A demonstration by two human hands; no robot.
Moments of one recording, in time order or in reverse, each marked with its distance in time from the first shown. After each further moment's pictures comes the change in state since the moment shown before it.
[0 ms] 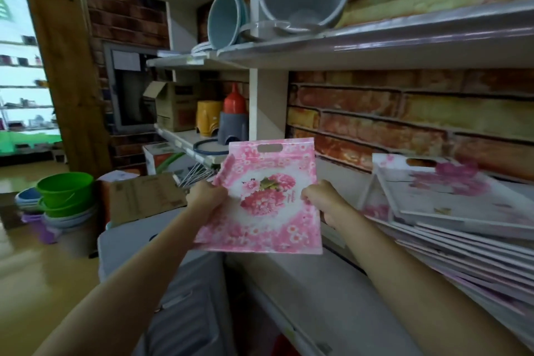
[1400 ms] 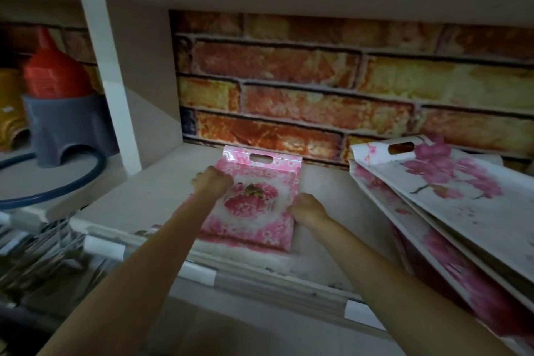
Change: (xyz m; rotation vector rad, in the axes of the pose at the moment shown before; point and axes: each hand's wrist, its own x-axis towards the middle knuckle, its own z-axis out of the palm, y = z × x) left_hand 0.319 0.095 0.277 0.266 -0.561 0.302; right_hand 0.297 0.064 -0.004 -0.313 0.489 0.390
